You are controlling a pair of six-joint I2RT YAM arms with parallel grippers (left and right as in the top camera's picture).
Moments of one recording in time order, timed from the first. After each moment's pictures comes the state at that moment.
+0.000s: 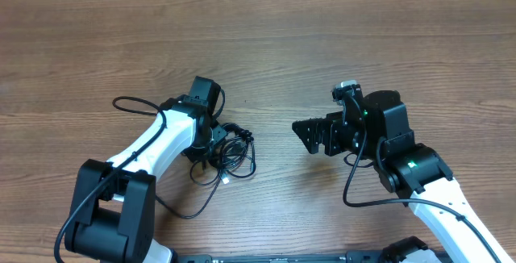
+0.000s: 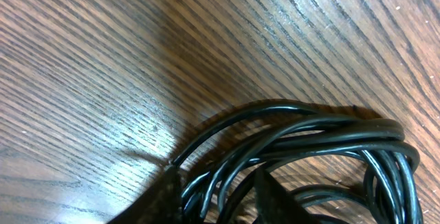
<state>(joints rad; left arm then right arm) -0.29 1.71 0.98 -0.75 0.00 -0.99 0.36 1.10 0.78 -0.40 -0.39 0.30</state>
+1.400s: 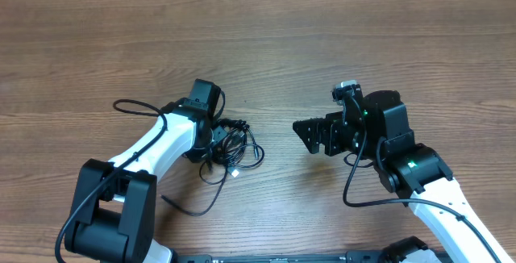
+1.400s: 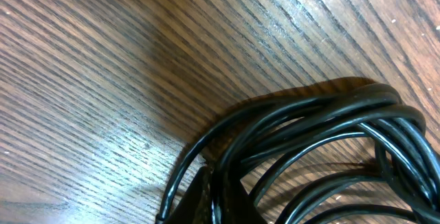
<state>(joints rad) -0.30 1.71 0.95 -0.67 -0.02 -0.99 0.36 1.10 0.78 -0.40 -0.39 0.30</state>
